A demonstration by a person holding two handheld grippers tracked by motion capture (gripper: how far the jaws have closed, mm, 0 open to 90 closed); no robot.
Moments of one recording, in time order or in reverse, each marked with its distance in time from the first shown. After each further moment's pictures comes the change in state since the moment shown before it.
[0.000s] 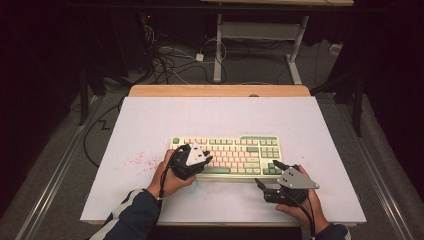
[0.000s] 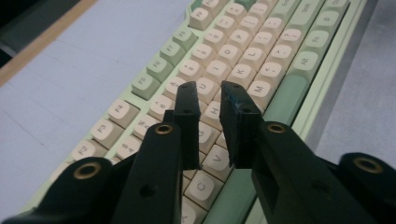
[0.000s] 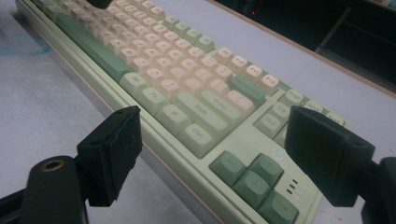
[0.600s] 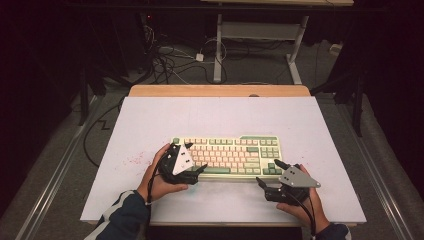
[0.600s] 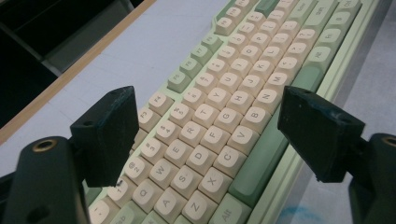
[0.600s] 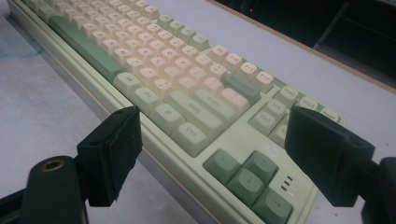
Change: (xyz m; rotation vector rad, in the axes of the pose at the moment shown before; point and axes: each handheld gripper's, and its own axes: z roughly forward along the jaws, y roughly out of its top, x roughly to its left) left arm 0.006 -0.007 -0.027 -0.103 0.059 0.057; right arm -0.004 0.000 0.001 0.005 -0.004 0.019
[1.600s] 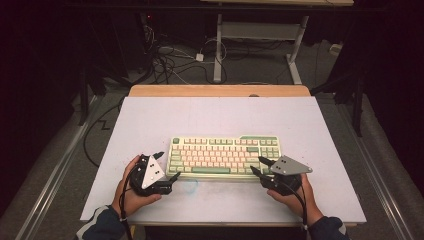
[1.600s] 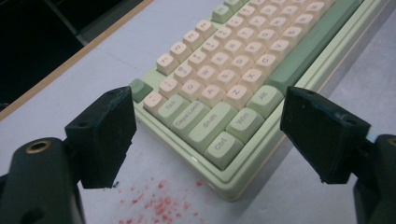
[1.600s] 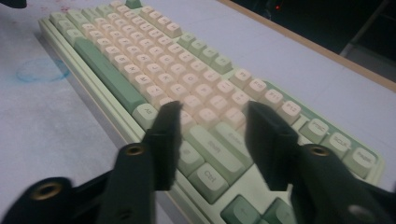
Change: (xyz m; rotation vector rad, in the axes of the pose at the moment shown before) left arm 0.033 -0.025 -0.061 -0.012 0.132 -0.026; right arm -0.003 0.030 0.019 0.022 0.114 0.002
